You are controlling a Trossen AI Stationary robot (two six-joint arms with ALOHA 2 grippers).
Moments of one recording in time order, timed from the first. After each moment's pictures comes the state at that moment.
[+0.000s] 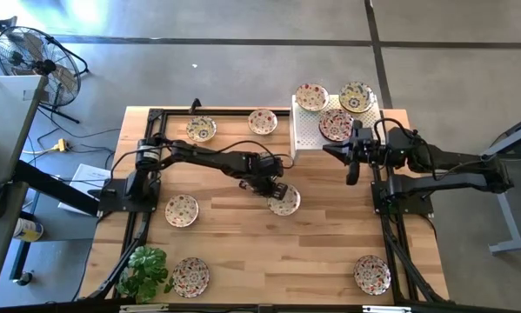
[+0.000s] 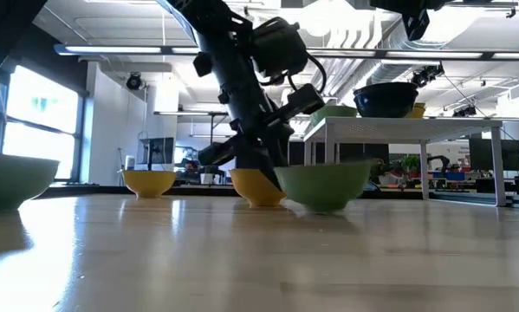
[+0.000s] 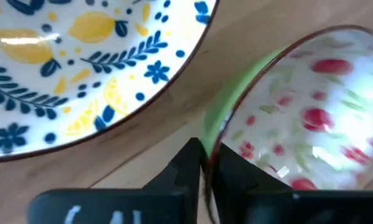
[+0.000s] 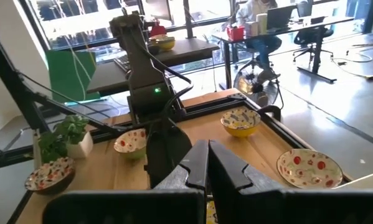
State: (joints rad) left arm 0.06 2.01 1.43 -0.47 0.17 -1.11; right arm -0.12 0.67 0.71 -0.14 0.08 0.19
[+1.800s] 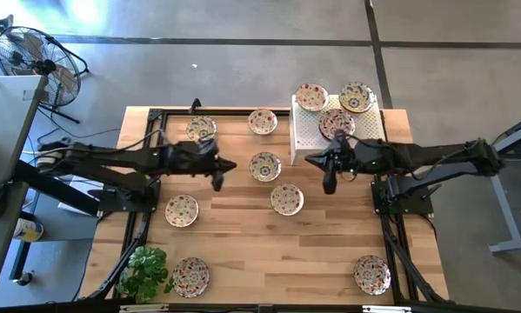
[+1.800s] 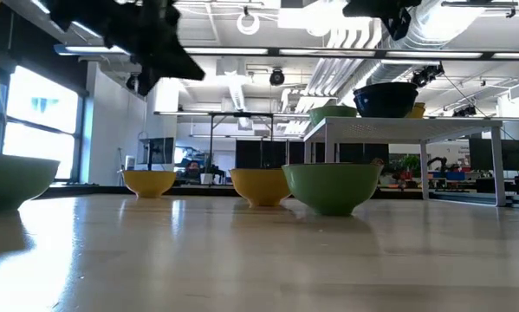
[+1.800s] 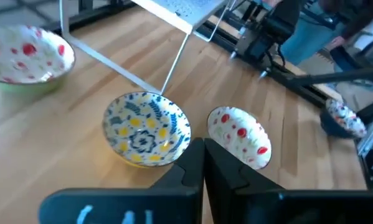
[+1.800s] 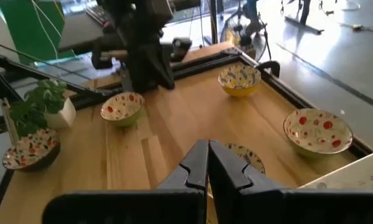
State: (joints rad) left arm 0.07 1.03 0.66 -0.02 -0.14 -0.49; right arm 0.07 0.96 0.88 -0.26 0.30 0.30
